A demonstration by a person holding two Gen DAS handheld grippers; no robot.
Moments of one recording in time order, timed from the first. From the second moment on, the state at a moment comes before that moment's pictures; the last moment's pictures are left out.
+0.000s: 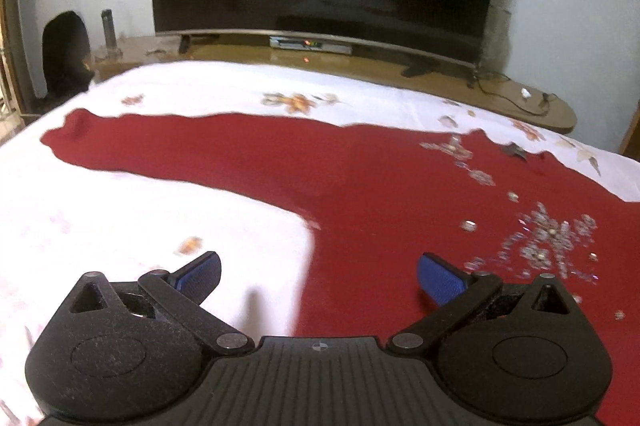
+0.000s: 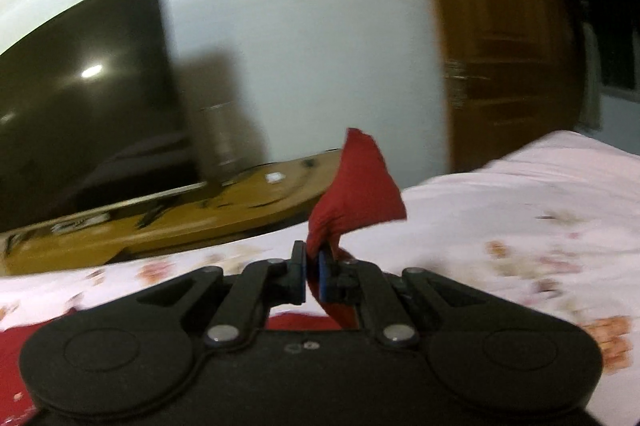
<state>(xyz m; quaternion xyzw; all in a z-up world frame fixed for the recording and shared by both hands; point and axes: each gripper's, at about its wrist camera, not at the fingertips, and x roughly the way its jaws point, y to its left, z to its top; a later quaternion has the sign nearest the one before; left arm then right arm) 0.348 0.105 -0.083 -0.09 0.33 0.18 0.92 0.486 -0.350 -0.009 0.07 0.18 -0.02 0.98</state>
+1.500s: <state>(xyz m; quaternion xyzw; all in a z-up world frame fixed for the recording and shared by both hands) 0.549 0.016 -0.114 -0.19 0.38 -0.11 0.90 0.417 -0.297 -0.084 0.08 0.28 -0.04 0.96</state>
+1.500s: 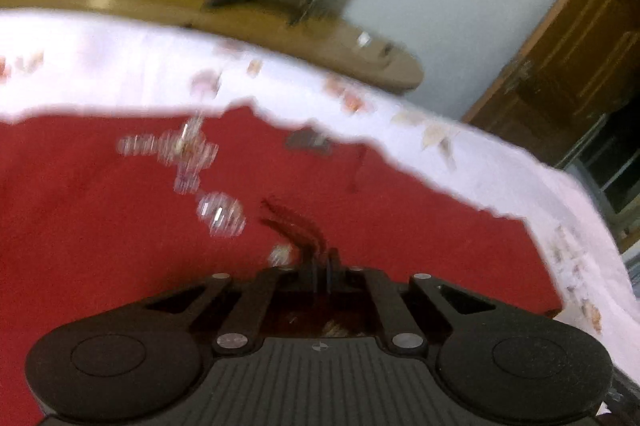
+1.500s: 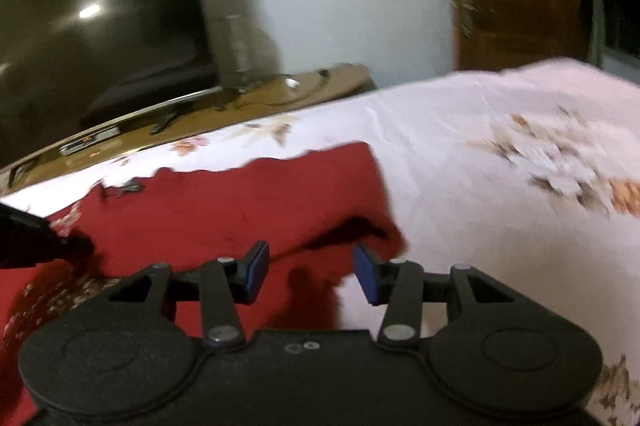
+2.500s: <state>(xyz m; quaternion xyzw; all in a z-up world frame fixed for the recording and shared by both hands) 0.486 0.148 -0.137 -0.20 0.39 -0.02 0.90 0.453 -0.299 -0.108 0.05 0.35 -0.01 0.94</state>
